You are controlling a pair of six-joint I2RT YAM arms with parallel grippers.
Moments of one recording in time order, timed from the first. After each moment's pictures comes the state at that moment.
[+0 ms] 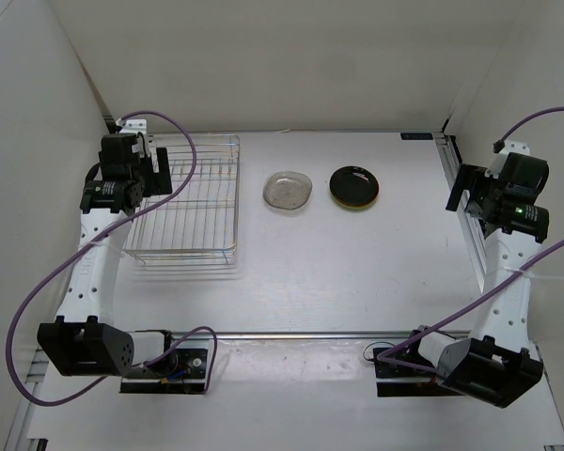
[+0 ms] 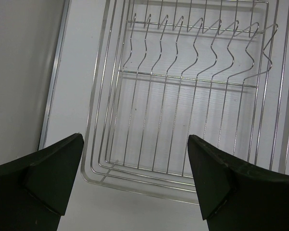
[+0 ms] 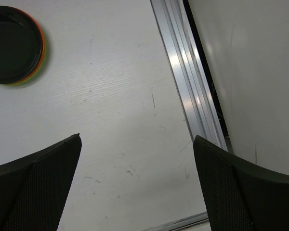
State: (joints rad) left arm -0.01 1.27 1.38 -0.73 -0.22 0.01; right arm -0.32 1.12 1.28 -0.81 -0.03 -0.09
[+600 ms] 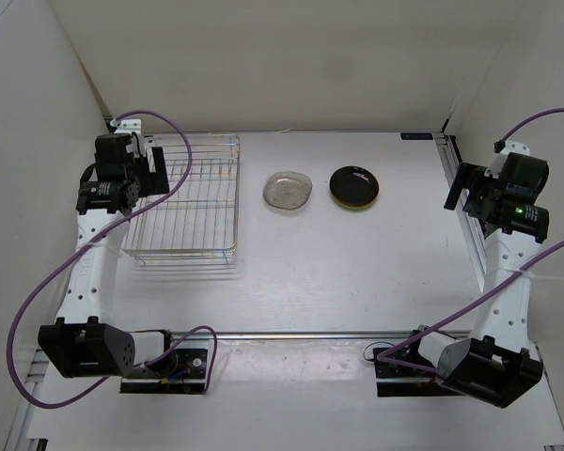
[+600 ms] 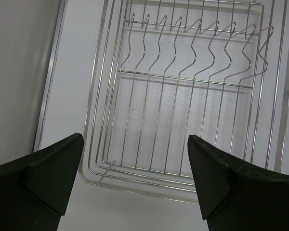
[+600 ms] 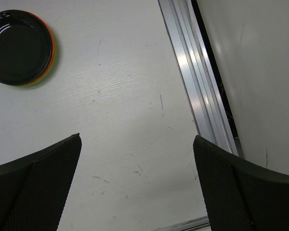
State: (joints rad) left arm 0.02 1.26 1.38 -0.73 -0.17 0.00; right arm -0.32 1.12 1.28 -0.81 -0.07 -0.05
